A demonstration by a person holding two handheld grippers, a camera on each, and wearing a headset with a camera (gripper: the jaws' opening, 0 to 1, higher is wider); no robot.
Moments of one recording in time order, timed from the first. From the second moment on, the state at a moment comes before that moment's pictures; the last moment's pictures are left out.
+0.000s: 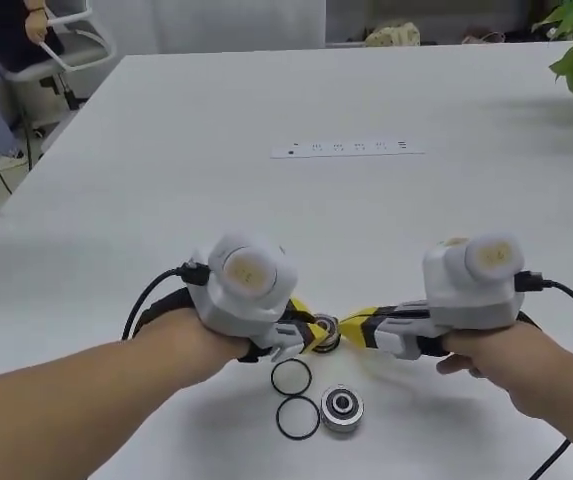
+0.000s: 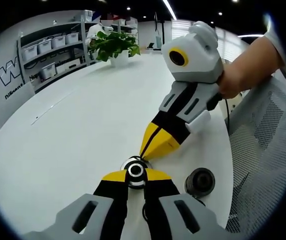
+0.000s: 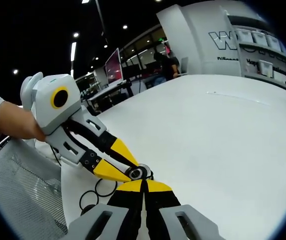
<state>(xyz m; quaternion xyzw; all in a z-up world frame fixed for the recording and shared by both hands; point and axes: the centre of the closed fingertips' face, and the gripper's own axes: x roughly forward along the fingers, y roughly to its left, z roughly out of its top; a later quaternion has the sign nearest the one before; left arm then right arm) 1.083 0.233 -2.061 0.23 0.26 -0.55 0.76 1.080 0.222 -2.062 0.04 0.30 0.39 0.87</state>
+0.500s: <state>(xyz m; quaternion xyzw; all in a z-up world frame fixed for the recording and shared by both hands) 1.083 0.233 -2.062 0.23 0.26 -0.55 0.76 1.078 0.228 -2.061 0.02 0.30 0.40 0.87</state>
